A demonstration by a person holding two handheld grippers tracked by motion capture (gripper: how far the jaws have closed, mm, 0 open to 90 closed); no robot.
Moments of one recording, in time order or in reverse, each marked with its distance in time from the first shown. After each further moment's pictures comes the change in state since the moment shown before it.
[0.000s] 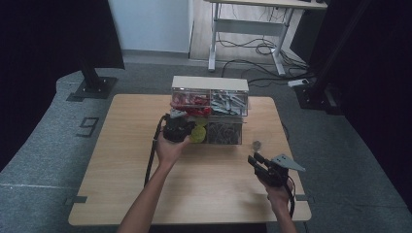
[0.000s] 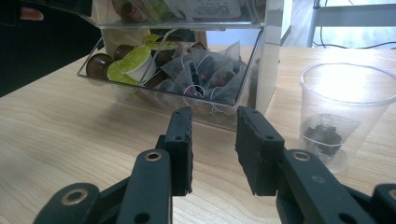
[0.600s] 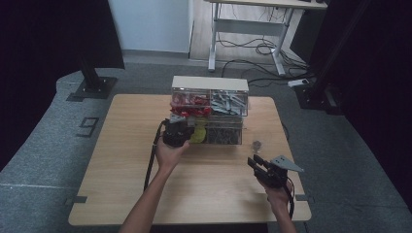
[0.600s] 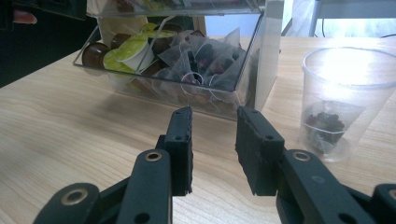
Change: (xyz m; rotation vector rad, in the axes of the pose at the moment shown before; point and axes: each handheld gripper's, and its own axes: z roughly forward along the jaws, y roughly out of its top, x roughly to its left) left arm 0.001 -0.016 0.003 0.019 -0.013 -0.013; right arm -0.003 -0.009 0.002 0.026 -0.002 0.007
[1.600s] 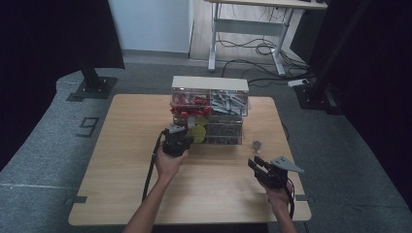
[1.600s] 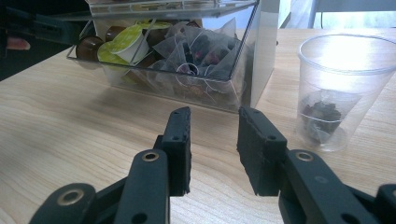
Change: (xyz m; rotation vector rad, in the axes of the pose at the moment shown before) left arm 0.002 -0.033 0.007 0.036 -0.012 -0.023; right arm -0.004 -0.005 0.000 0.014 -0.006 0.005
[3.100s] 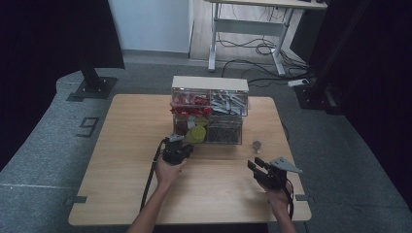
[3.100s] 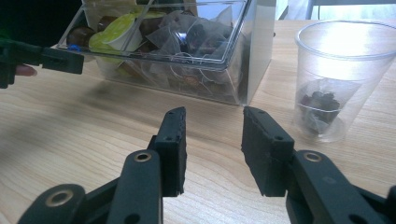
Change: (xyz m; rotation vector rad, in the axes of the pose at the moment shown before) left arm 0.012 -0.034 0.018 0.047 -0.008 0.001; right arm -0.001 -0.006 0.003 0.024 -0.018 -0.002
